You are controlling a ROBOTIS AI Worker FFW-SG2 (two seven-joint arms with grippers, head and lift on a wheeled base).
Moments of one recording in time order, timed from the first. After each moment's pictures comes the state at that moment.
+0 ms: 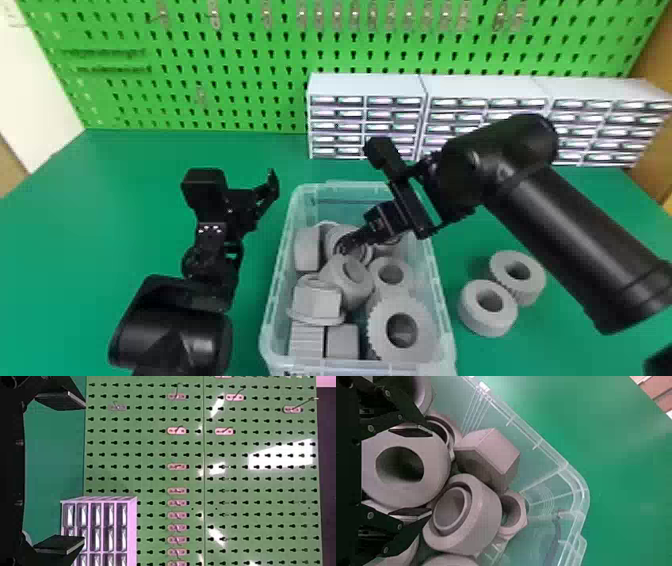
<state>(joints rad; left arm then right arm) -0.13 0.07 -0.14 -1.46 0.06 -0.10 0.14 -0.84 -0.17 0.66 -1.18 -0.60 1.28 0.40</state>
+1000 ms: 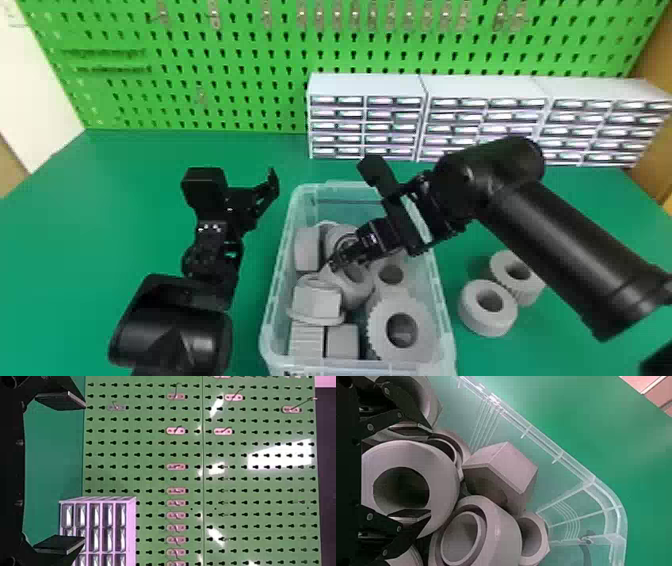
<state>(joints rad) -0.13 0.07 -0.13 -1.46 0.05 -0.10 0.14 -0.85 -0.17 0.72 -1.08 -0.72 1.24 0.41</state>
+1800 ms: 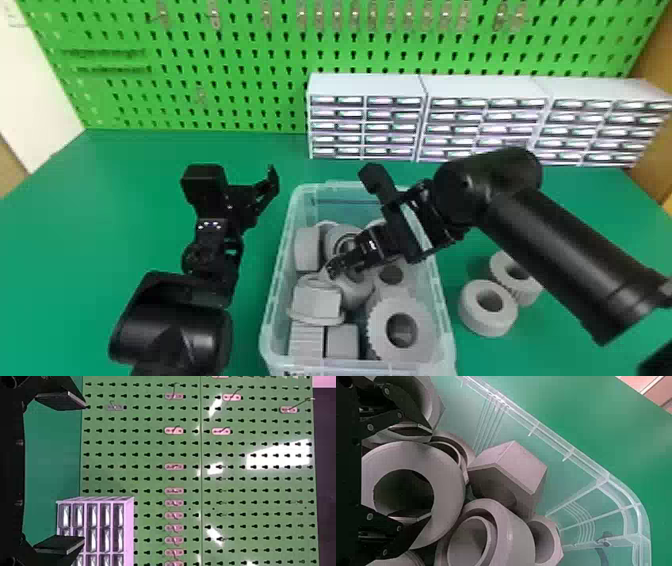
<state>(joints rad) -0.14 0.07 -0.13 -1.46 0.05 -0.10 0.14 -0.85 -0.16 0.73 -1.03 -0.77 1.21 0.41</state>
